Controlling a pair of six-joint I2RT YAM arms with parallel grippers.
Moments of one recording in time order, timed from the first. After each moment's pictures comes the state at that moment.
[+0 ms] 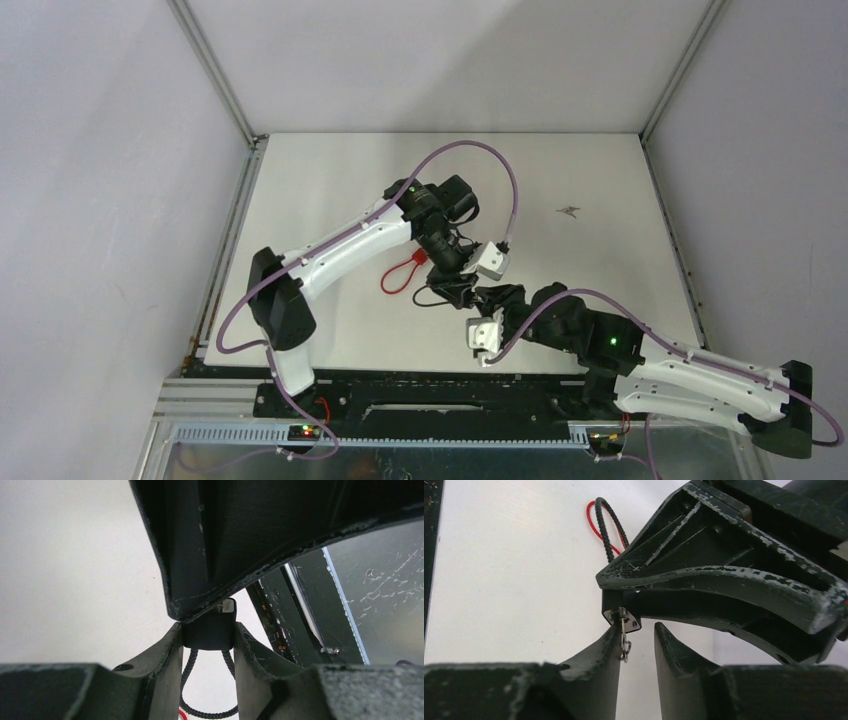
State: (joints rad) left arm -0.89 1.80 1.75 -1.29 0.76 1.00; right arm 1.17 0.75 0.60 -0.26 0.06 -0.91
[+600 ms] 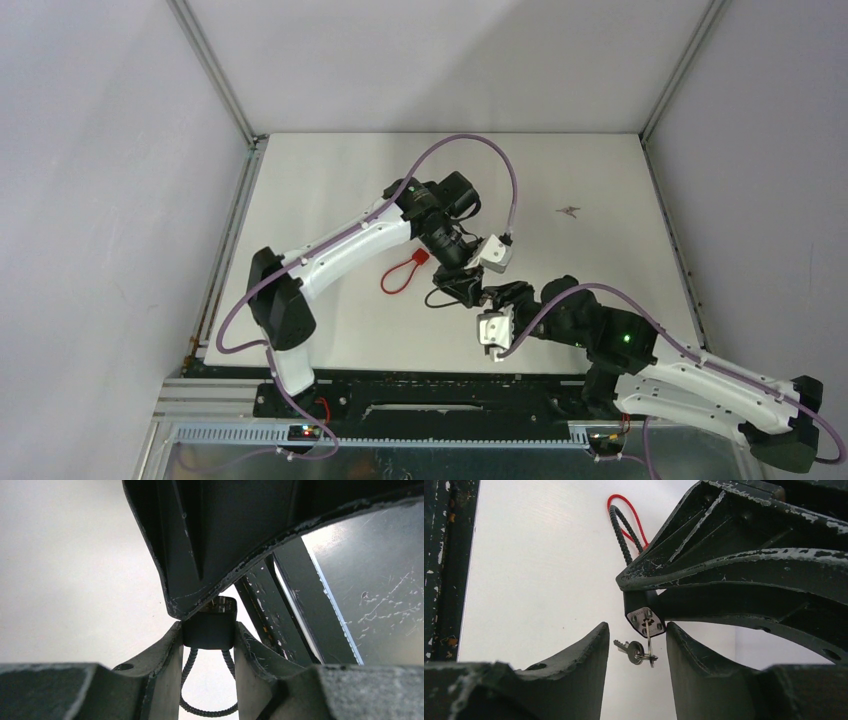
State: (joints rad) left arm -0.88 1.80 1.75 -1.22 0.85 0.96; right arm 1.09 0.69 0.65 -0.40 -0.07 -0.87
